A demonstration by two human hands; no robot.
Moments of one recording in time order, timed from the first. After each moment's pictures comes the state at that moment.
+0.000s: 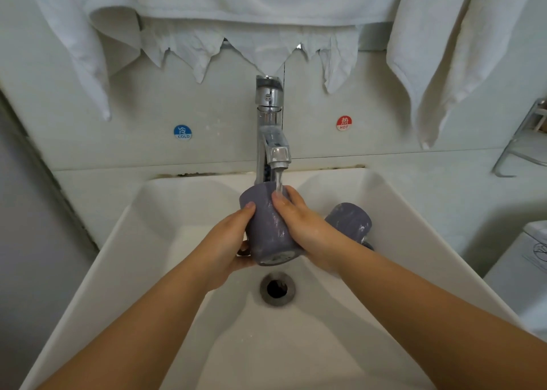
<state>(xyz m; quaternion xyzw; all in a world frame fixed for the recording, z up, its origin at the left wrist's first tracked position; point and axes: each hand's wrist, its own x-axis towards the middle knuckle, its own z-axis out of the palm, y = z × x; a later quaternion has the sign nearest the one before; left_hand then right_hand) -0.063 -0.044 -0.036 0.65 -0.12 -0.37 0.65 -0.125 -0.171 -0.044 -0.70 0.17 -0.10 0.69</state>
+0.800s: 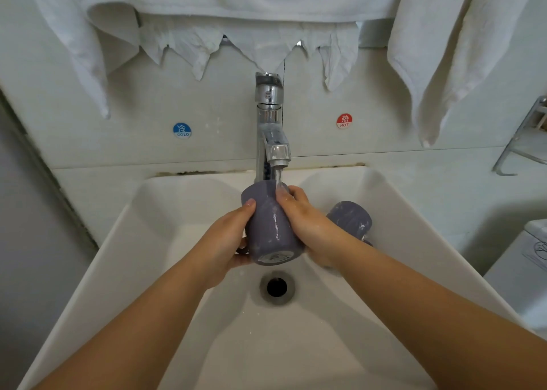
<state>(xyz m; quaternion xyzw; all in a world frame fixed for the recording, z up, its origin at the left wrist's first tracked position) -0.059 -0.044 -0.040 0.67 -0.14 -0.35 0.64 -0.121 -0.172 -0.044 -0.68 0.23 -0.10 0.69</state>
